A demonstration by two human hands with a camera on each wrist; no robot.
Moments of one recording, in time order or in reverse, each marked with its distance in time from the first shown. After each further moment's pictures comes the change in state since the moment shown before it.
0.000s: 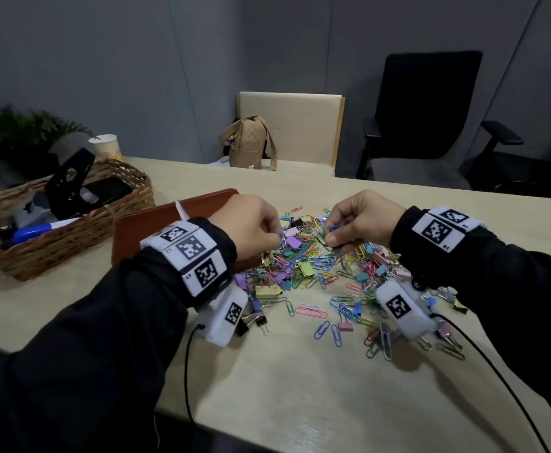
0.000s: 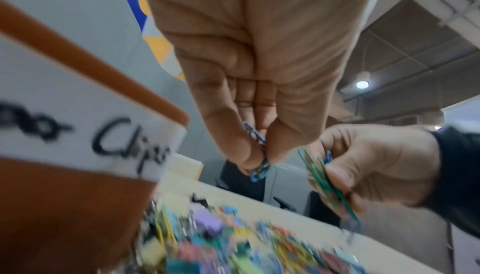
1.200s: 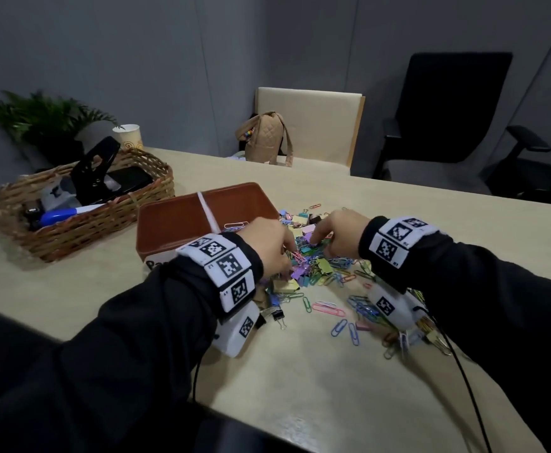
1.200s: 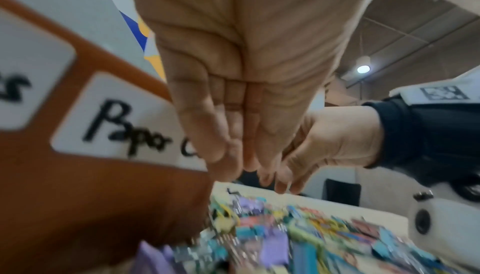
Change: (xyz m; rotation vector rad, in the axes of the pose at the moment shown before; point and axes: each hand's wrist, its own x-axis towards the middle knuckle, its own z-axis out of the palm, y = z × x) left_hand -0.010 -0.015 0.027 0.112 -0.172 -0.127; right_hand 0.042 -0.004 0.049 -0.893 -0.067 0.002
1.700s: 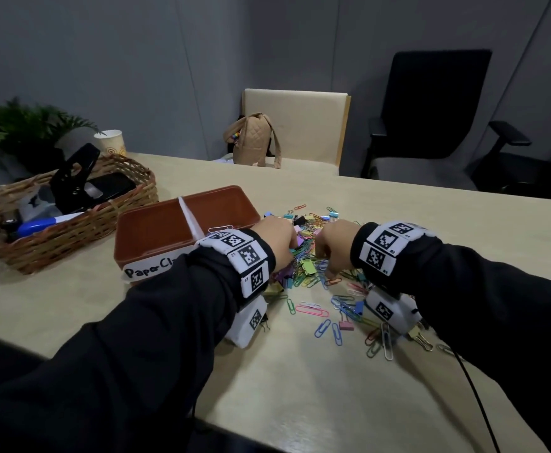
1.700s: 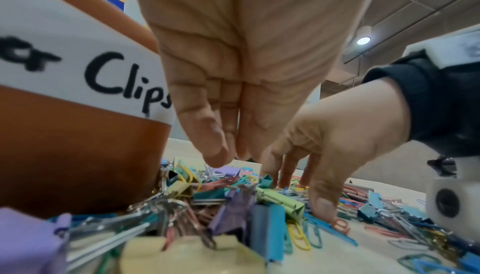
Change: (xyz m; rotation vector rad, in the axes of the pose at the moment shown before) left_hand 0.039 0.027 0.010 0.120 -0.077 0.058; right_hand -0.006 0.016 0.006 -0.325 -0.182 0.024
